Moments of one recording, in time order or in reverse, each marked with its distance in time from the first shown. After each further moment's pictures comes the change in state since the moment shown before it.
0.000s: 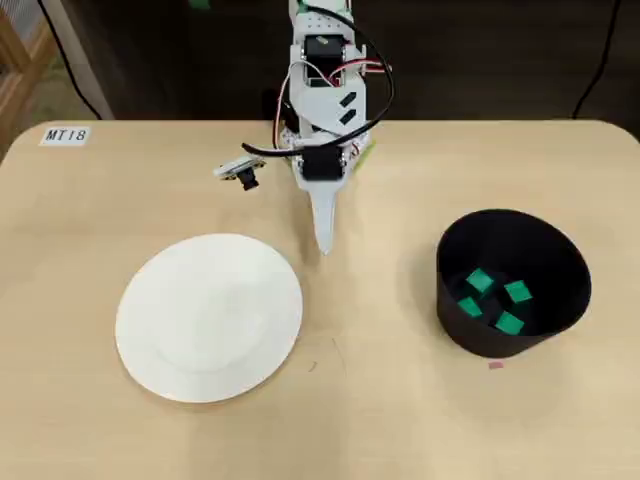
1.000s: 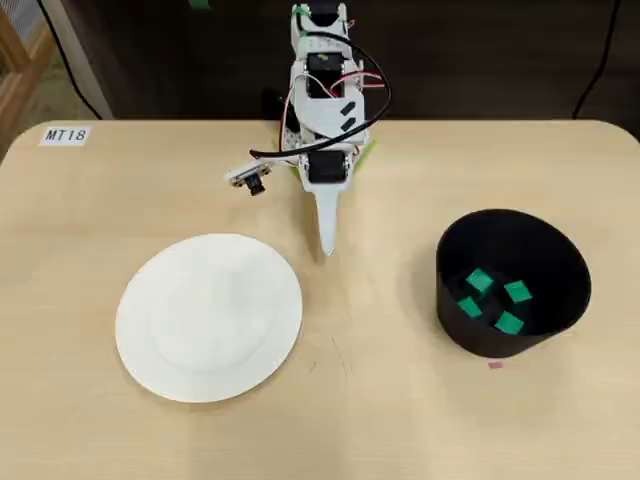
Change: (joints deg) arm -1.9 19.8 11.5 4.9 -3.9
